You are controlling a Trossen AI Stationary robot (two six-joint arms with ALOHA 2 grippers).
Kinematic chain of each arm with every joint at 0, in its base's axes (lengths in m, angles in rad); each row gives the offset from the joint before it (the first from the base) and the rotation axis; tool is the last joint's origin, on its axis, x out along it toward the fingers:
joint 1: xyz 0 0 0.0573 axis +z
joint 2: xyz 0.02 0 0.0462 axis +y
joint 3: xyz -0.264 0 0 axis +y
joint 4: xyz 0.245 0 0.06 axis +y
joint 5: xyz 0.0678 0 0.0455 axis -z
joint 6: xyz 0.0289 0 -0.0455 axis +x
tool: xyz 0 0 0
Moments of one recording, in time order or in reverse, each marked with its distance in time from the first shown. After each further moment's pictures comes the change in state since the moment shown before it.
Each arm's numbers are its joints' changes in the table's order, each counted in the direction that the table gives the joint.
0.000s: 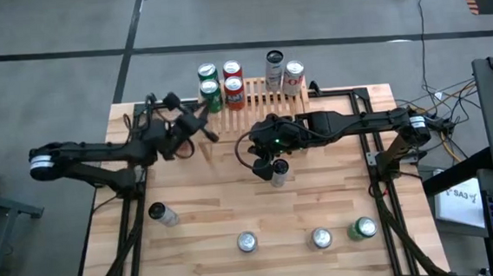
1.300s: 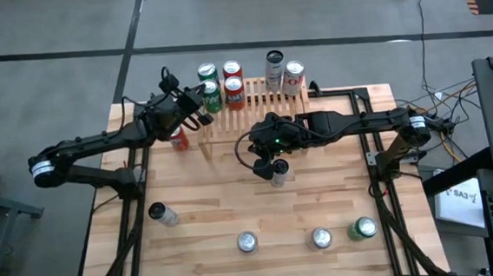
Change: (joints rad) left arm 0.267 0.019 -0.125 0.437 0.071 -0.094; right arm 0.000 0.000 0.000 0.000 0.018 -0.050
